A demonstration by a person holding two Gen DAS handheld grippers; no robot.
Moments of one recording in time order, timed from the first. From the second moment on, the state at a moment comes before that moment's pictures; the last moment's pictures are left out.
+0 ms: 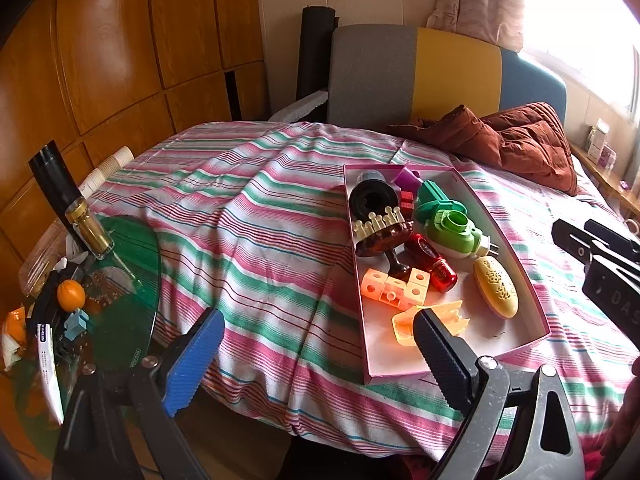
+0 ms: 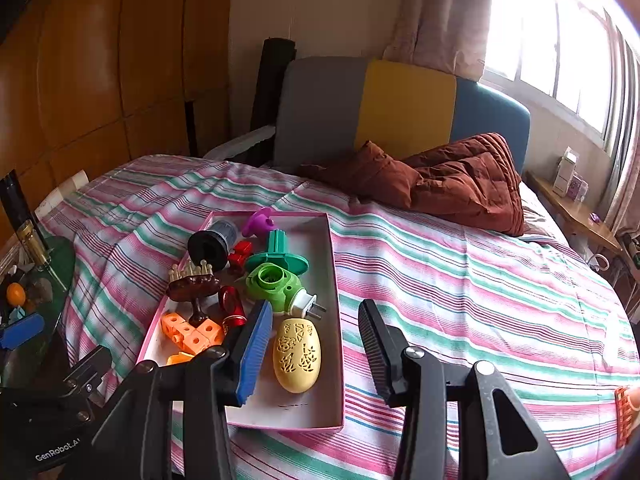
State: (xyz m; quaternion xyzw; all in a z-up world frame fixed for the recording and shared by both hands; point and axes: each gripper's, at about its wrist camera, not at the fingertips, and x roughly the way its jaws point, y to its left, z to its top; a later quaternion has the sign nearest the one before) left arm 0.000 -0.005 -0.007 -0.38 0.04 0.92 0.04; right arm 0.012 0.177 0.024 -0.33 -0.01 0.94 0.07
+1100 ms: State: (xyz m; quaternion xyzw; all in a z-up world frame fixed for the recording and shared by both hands) left arm 0.012 0.000 0.011 -0.37 -0.01 0.93 0.02; right arm 0.035 0.201 0.002 -0.35 0.03 0.93 0.09
